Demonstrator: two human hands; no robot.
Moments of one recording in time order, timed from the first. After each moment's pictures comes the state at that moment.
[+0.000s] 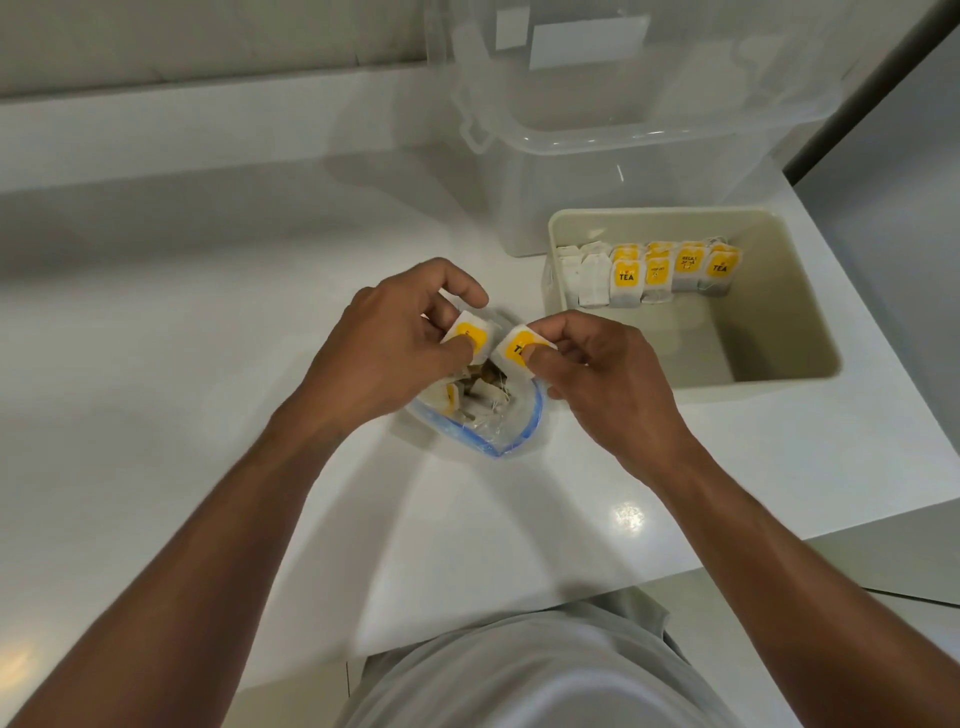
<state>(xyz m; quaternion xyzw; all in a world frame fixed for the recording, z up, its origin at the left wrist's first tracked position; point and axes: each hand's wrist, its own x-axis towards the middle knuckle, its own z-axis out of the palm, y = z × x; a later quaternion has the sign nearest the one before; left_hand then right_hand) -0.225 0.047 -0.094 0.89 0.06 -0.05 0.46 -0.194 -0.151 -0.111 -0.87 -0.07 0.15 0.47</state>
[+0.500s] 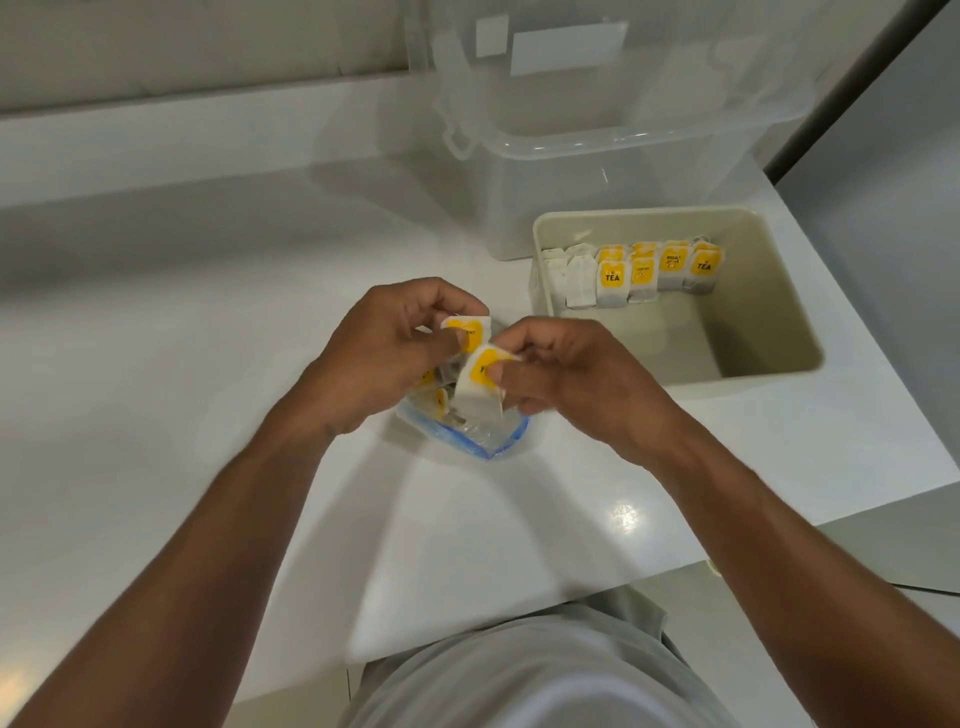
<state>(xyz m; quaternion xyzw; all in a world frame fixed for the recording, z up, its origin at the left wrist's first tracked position) -0.219 0.045 -0.100 0.83 0.06 -0.09 0.55 -0.188 -0.151 -0.099 -0.80 -0.13 0.28 0.51</state>
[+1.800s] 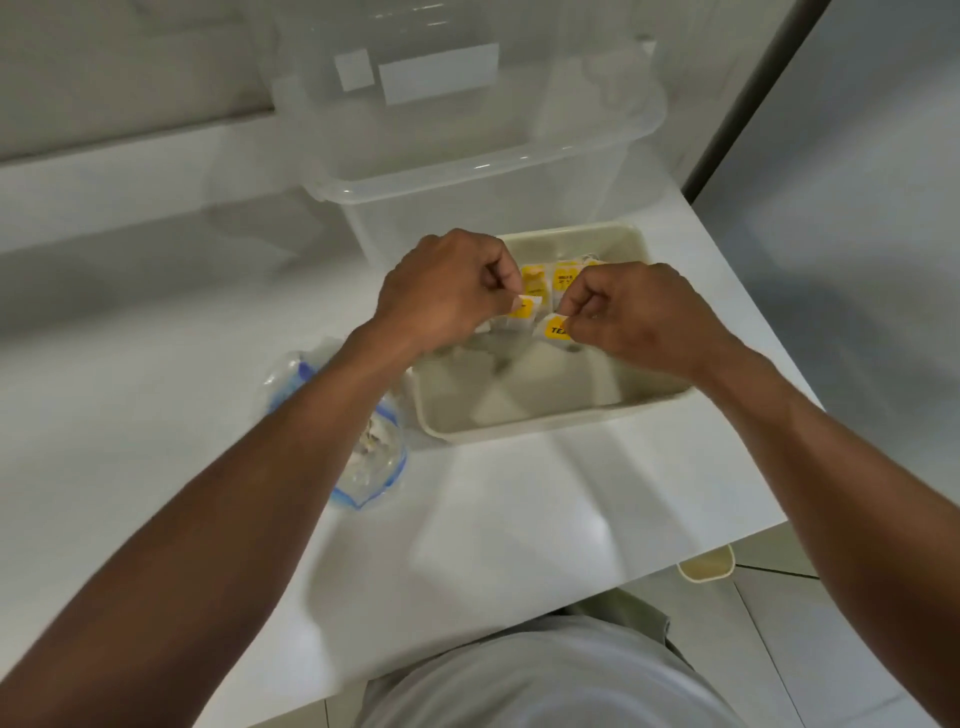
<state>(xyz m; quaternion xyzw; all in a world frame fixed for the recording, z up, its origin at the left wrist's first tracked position) -0.088 -0.096 -0.100 0.94 -0.02 -0.04 0.33 -0.074 -0.307 -0.099 -0.95 -0.15 0.12 0.25</state>
